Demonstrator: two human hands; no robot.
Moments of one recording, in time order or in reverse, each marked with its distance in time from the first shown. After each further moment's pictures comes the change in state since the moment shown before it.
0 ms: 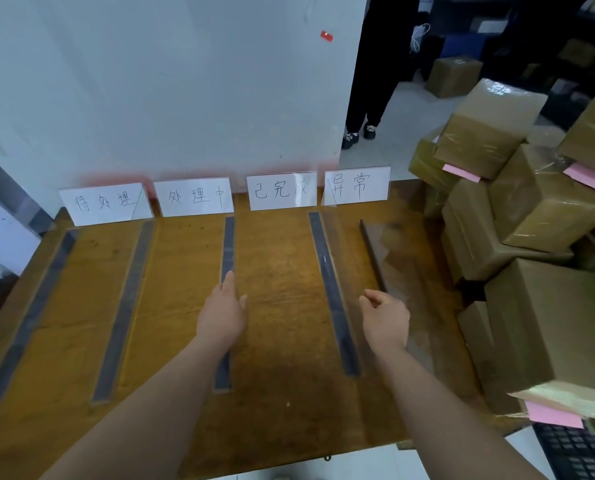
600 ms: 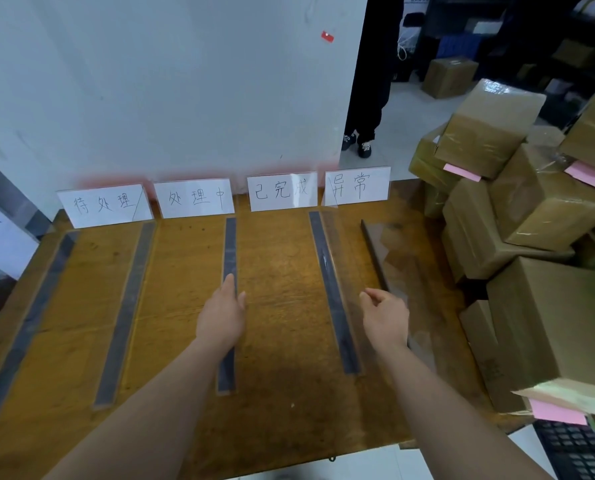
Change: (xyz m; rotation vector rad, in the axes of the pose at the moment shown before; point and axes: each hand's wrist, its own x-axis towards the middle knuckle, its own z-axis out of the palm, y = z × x) left_hand 0.006 -0.010 0.002 -0.009 0.008 0.014; right_hand 0.003 0.001 0.007 -0.023 -0.022 -0.031
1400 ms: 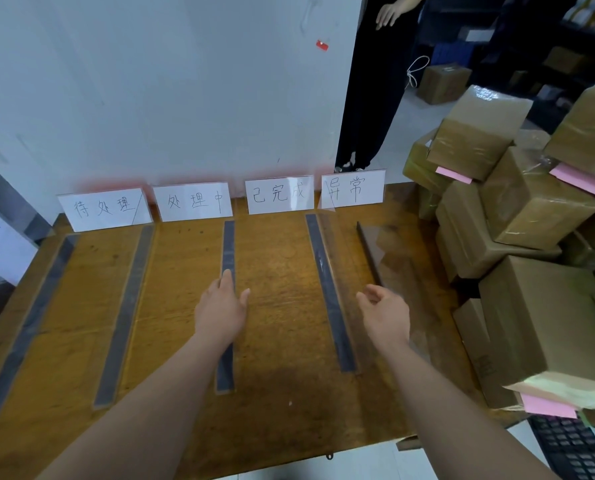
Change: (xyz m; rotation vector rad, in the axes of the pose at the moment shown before) left_hand -0.008 0.013 -0.013 0.074 0.038 -0.002; right_hand -0.002 -0.003 -0.015 -0.055 -0.025 -0.050
